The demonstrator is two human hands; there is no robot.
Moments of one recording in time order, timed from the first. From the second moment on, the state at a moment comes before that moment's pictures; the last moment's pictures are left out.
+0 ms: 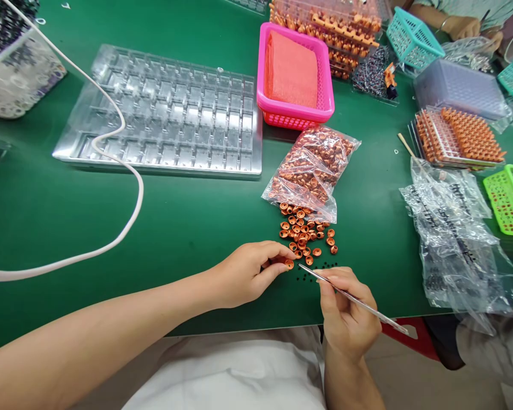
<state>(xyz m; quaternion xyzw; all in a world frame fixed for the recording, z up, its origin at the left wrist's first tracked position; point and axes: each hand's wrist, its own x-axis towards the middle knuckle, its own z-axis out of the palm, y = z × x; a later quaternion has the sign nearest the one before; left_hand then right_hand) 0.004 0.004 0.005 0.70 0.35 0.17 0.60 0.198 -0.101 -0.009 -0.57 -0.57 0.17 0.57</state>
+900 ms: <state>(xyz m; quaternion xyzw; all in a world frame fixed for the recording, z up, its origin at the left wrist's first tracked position) 0.004 0.003 0.005 0.71 0.35 0.16 0.59 0.199 -0.103 -0.011 -0.57 -0.57 0.16 0.56</state>
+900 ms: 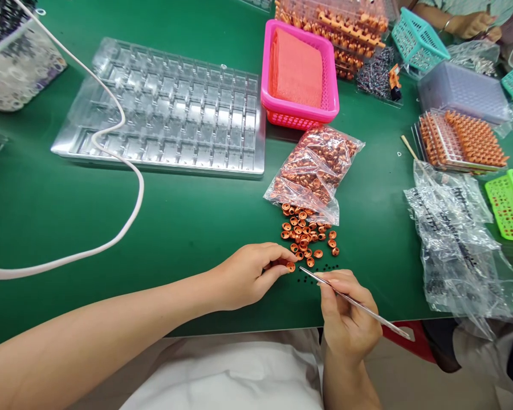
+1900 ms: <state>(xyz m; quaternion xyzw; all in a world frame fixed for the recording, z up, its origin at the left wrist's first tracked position) 0.005 0.000 0.001 0.73 0.33 0.18 0.57 0.202 -0.103 -0.011 -0.56 -0.61 0.16 0.54</state>
